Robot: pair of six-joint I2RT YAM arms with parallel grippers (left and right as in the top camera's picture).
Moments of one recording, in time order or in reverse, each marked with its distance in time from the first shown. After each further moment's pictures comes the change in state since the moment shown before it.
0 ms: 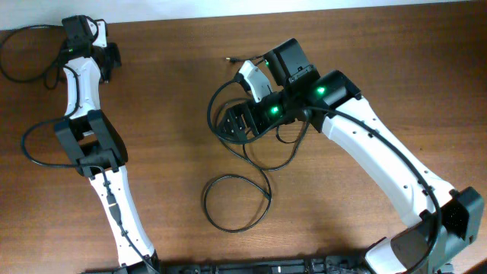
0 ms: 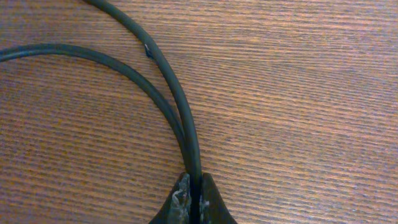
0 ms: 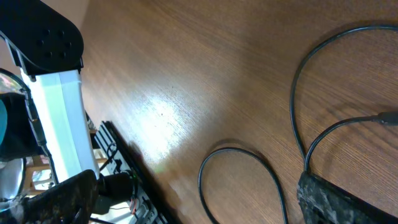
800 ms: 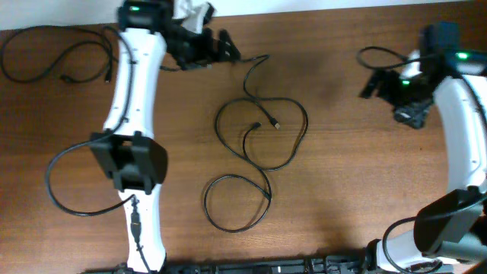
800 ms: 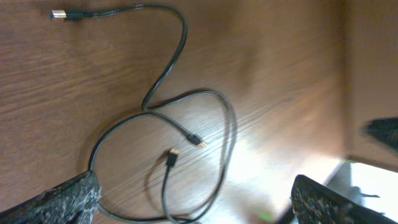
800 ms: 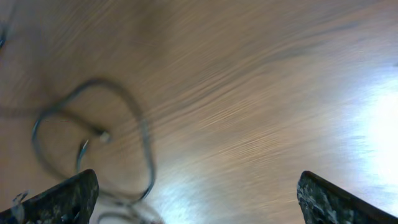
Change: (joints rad) left arm -0.438 -0.421 -0.007 -0.738 0.573 -0.199; right arm -0.750 0.004 0.005 -0.333 0.406 0.185
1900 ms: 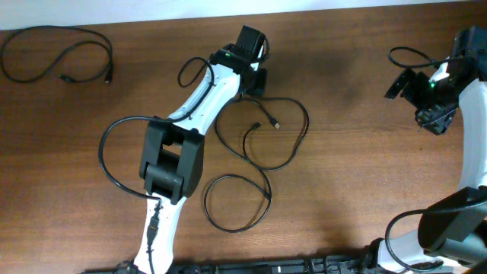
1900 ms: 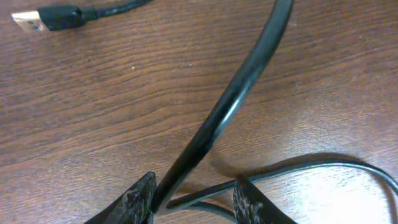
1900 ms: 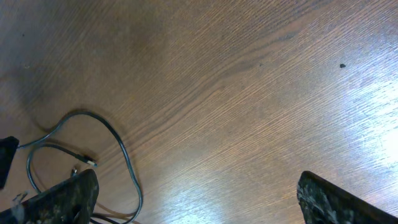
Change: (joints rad) left arm -0.303 0.010 -0.498 0.622 -0.643 -0.172; right arm -0.132 0.000 0.000 0.000 0.017 -0.001
